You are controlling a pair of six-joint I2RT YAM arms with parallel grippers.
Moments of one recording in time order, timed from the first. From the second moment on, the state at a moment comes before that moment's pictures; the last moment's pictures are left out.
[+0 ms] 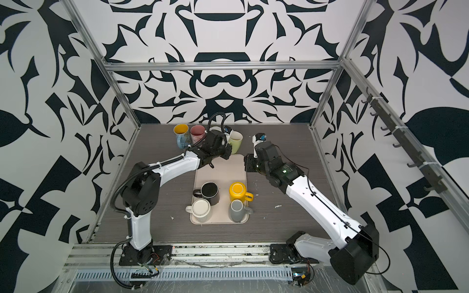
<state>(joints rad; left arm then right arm) -0.69 2.00 1.49 -0.08 -0.08 -0.07 0.54 1.16 1.08 -0.55 0.02 0.51</state>
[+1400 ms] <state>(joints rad) -0.64 2.32 1.65 0.26 -0.15 -0.19 0.46 1.05 0.99 -0.50 -0.03 0.55</state>
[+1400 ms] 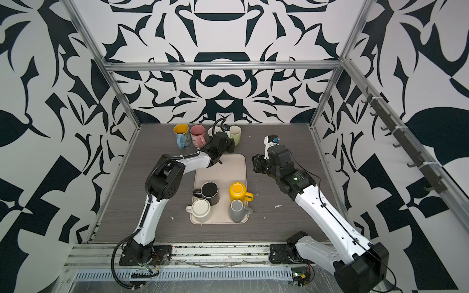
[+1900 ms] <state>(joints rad) -0.64 2.28 1.52 0.31 -0.13 -0.20 0.45 1.06 0.99 -0.48 -0.04 0.57</state>
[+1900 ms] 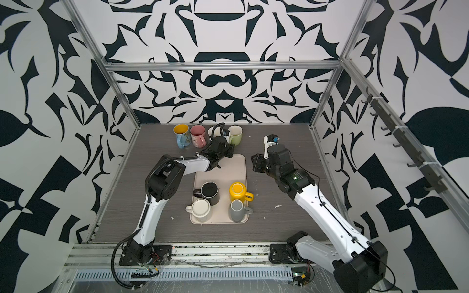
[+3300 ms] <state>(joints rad) -0.66 1.05 0.83 0.04 -0.18 -0.11 0.28 1.18 0.94 -0.72 -0.48 1.11</state>
